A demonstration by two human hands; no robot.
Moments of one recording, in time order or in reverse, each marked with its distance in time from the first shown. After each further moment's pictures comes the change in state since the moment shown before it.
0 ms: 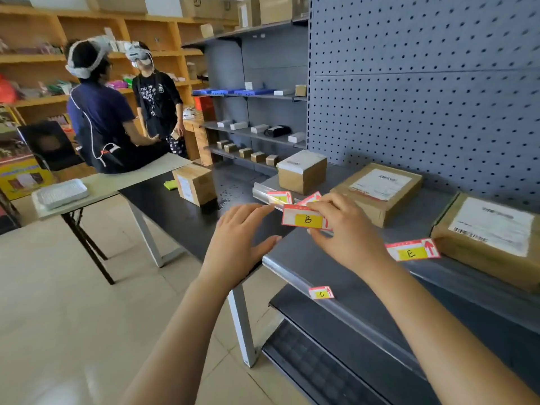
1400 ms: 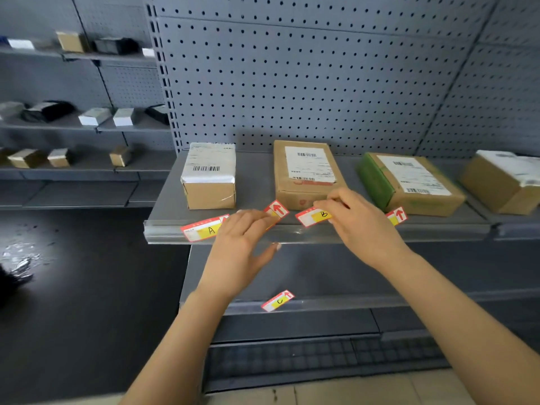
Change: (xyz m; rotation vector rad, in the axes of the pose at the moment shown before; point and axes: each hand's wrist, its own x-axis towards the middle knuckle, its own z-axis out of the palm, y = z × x) left_hand 0.140 -0.095 0.190 -0.647 -0.133 0.657; right_hand 0.029 0.031 0.051 -0.655 -0.137 0.564
